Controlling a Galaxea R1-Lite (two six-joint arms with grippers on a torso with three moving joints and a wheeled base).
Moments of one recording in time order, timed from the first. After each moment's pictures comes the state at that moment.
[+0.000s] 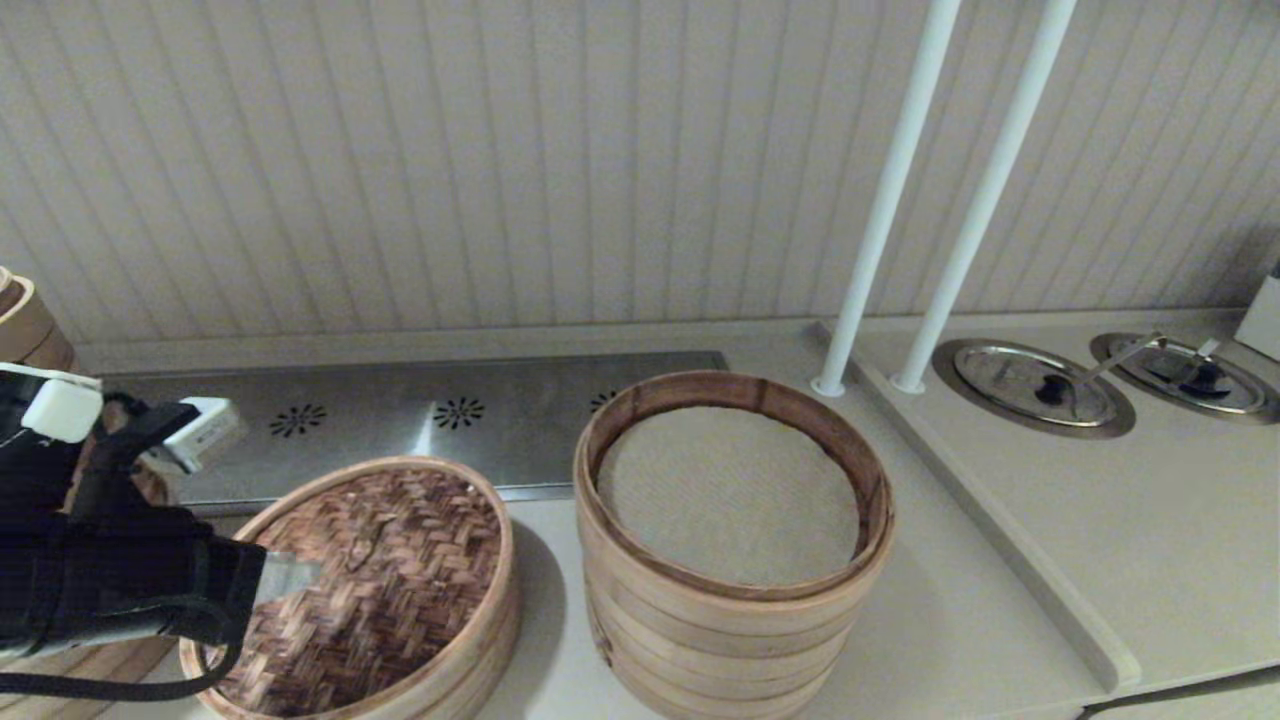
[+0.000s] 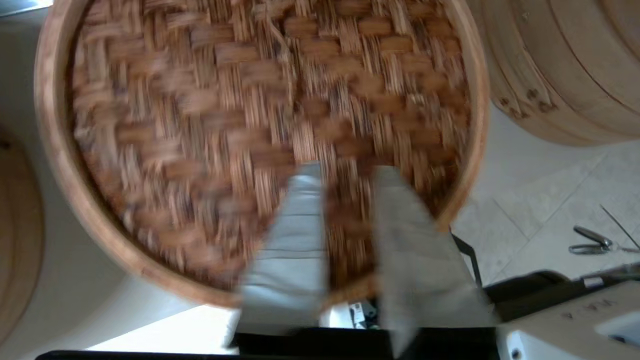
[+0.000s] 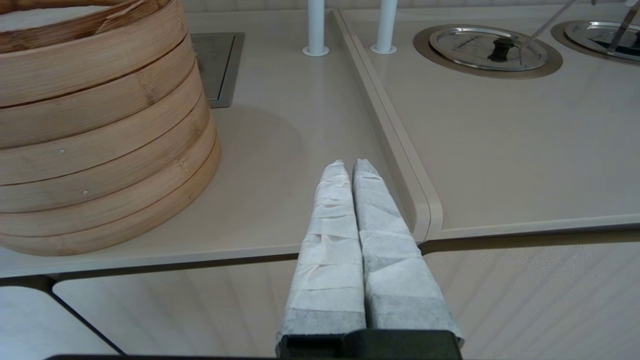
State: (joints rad) left arm -0.17 1.31 -0.72 0.20 -0.19 0.01; right arm 0.00 0.00 0.00 0.00 -0.02 0.03
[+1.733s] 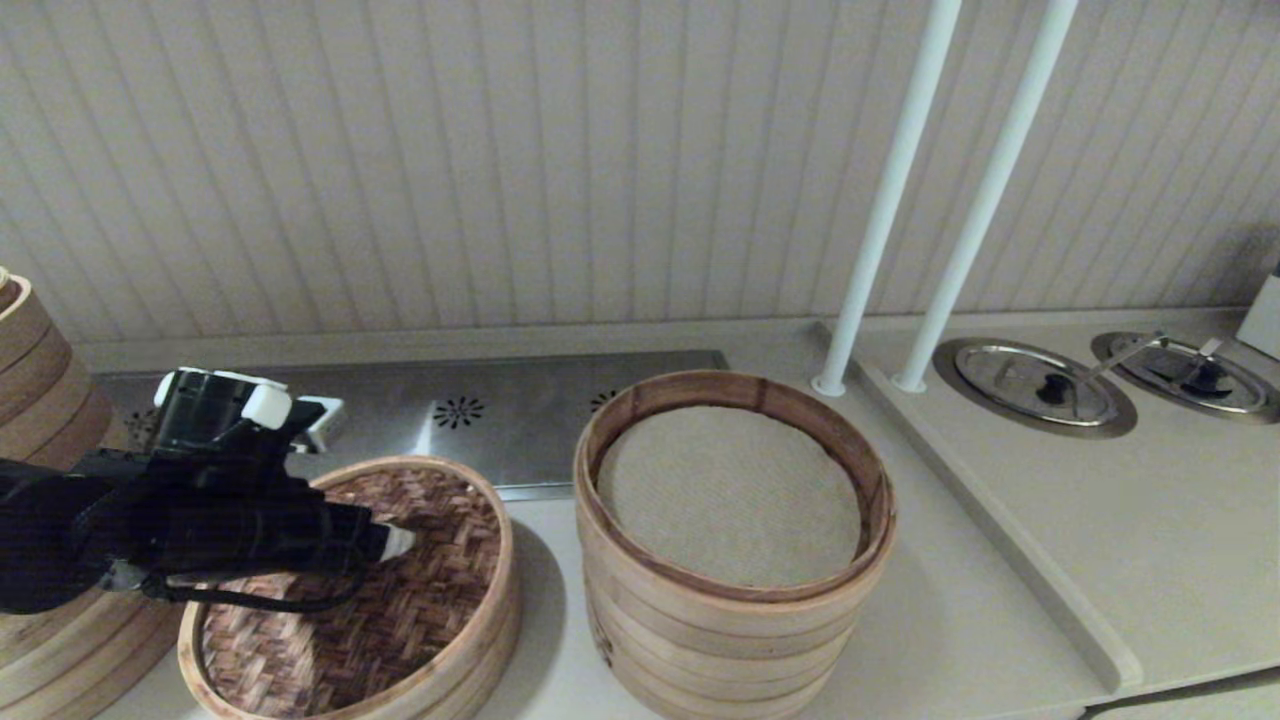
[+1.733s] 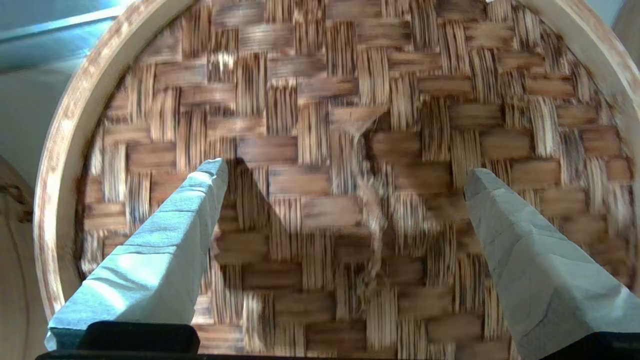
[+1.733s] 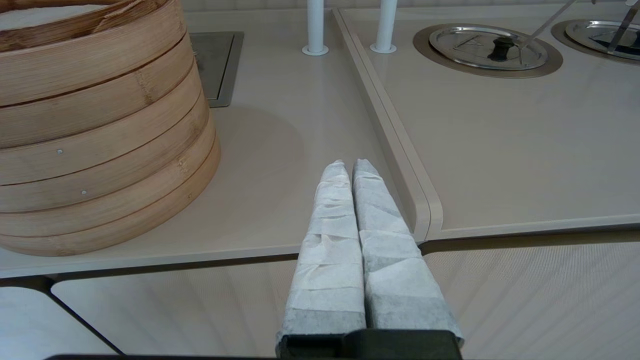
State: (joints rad) left arm -0.21 1.65 -0.72 -0.12 0.01 -0.01; right arm 0.00 0.00 0.00 0.00 -0.02 0.03
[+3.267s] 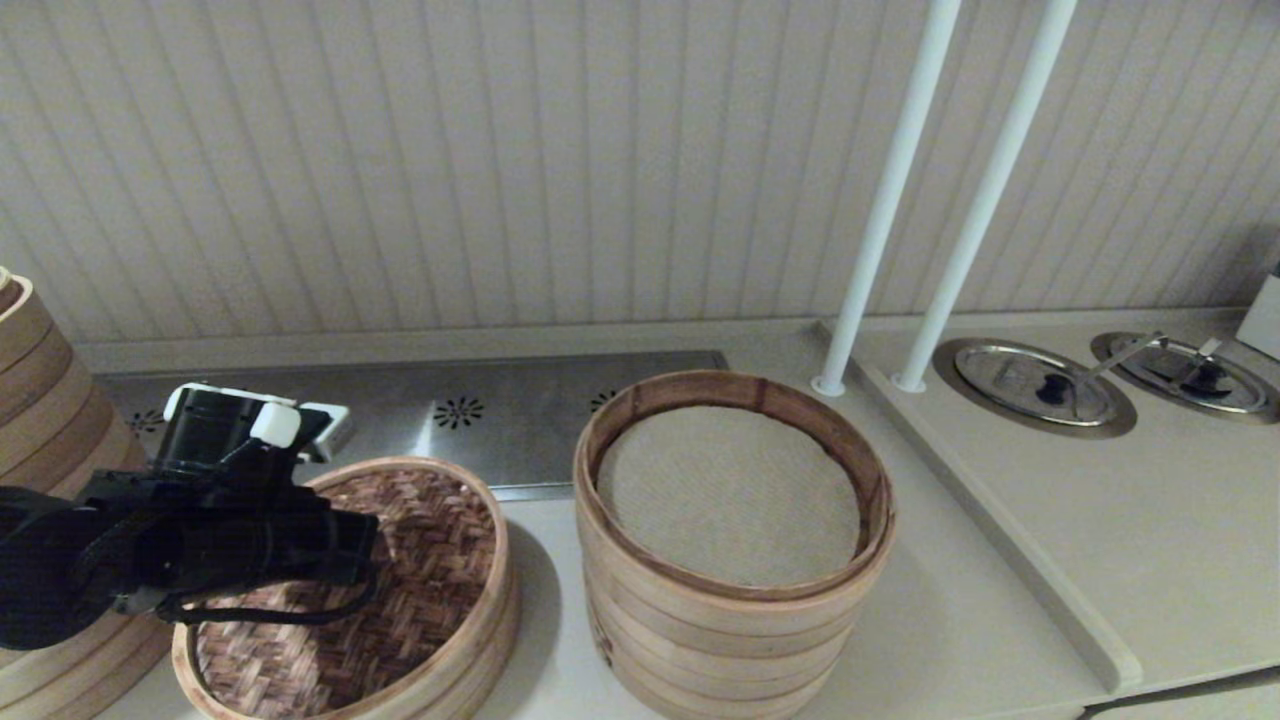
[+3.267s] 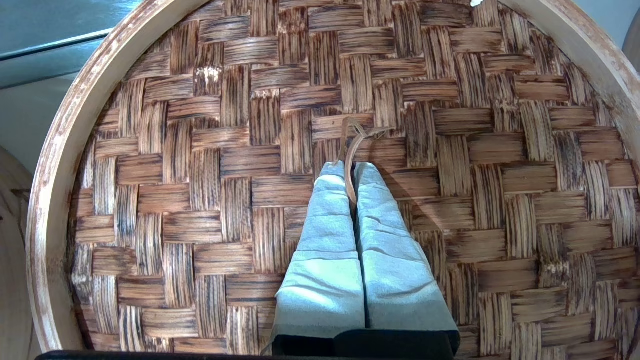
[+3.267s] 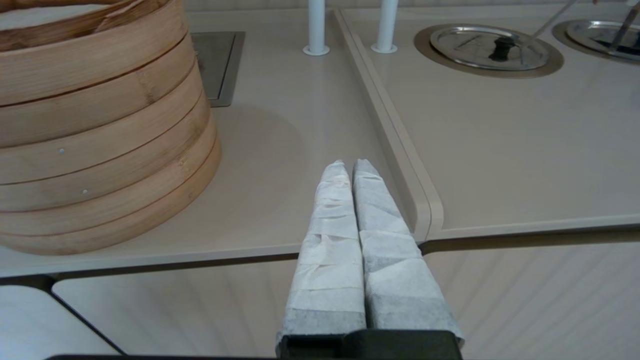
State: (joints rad) left arm -0.24 1.65 -0.66 -0.22 0.07 -0.01; right arm 0.00 0.00 0.00 0.00 -0.02 0.03
